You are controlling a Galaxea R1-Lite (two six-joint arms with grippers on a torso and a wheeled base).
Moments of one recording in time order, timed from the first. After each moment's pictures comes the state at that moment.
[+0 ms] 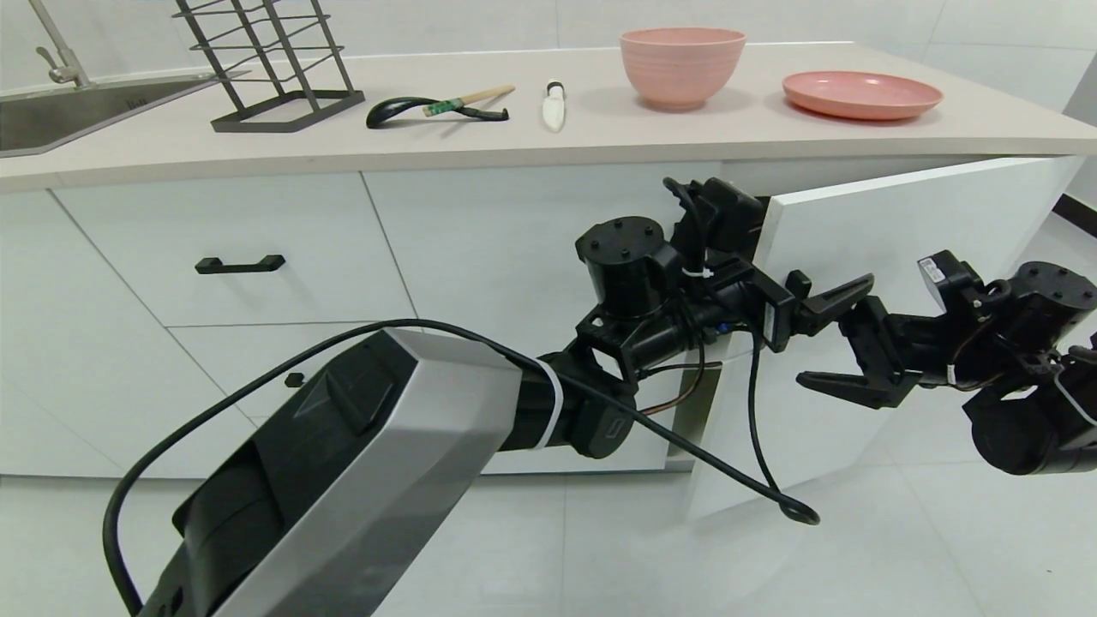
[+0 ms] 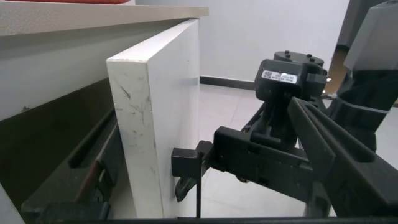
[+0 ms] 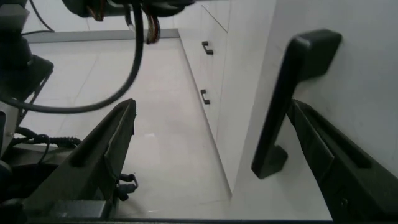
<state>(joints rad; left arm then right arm) -0.84 2.45 -1.83 -0.97 -0.49 0.00 -0.02 2.12 -0.88 -1.57 1.38 0.06</state>
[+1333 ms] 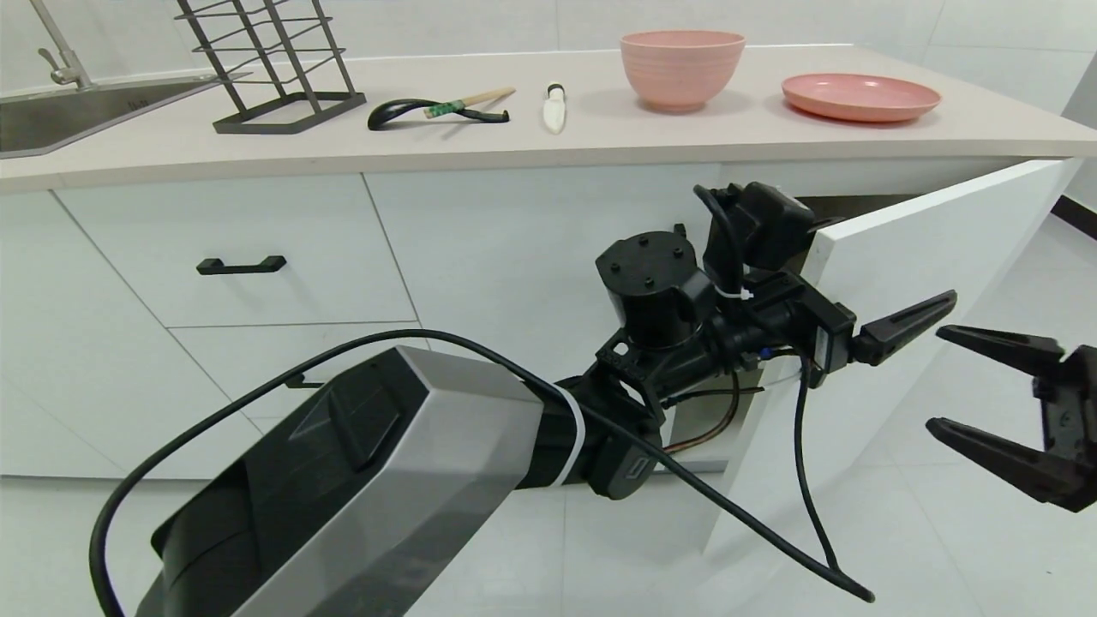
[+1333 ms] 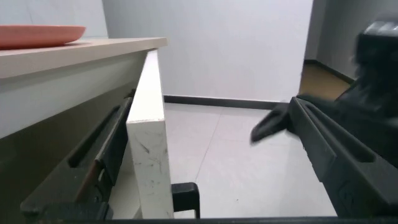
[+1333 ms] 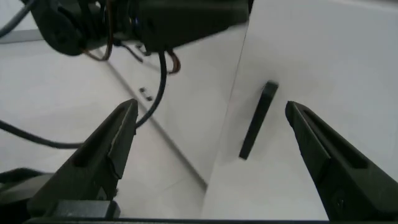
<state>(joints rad) -0.89 2.43 -1.75 -1.10 -0.47 -0.03 -0.16 1.51 -0.20 -1.57 1.09 -0.07</state>
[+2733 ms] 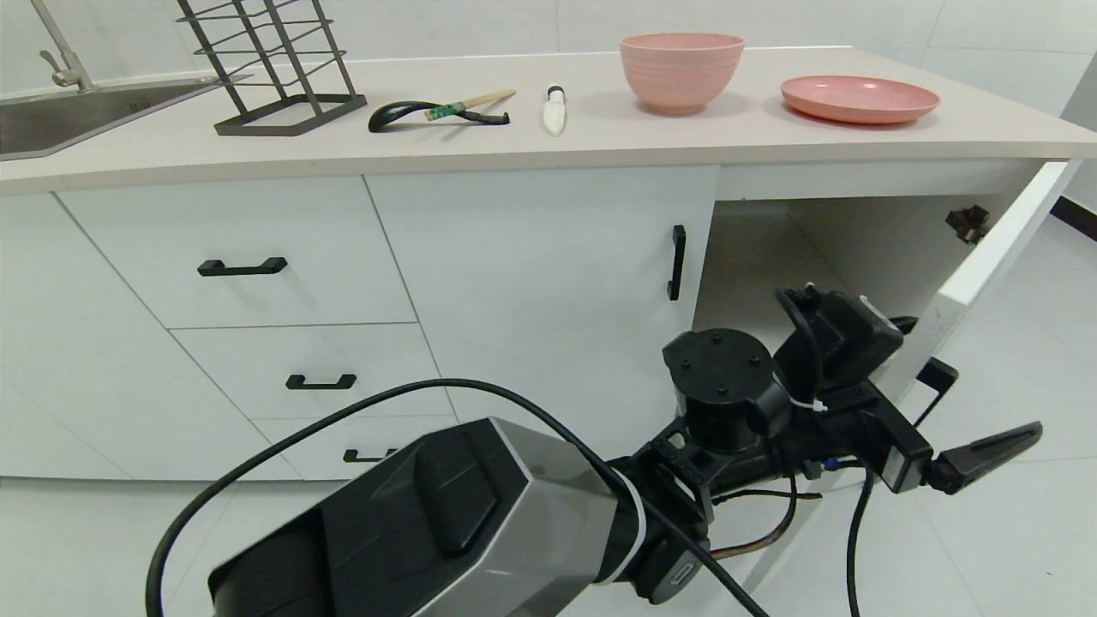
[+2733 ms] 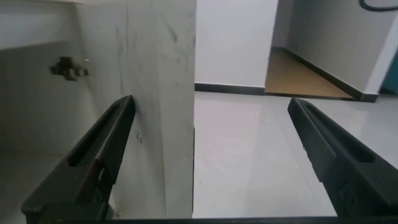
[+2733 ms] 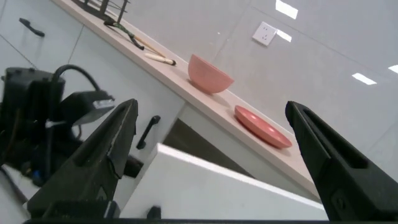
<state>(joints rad) -1.01 2.48 -1.63 -1.19 -0.45 -0.03 -0.33 0.94 -0.20 -1.57 0.86 -0.07</state>
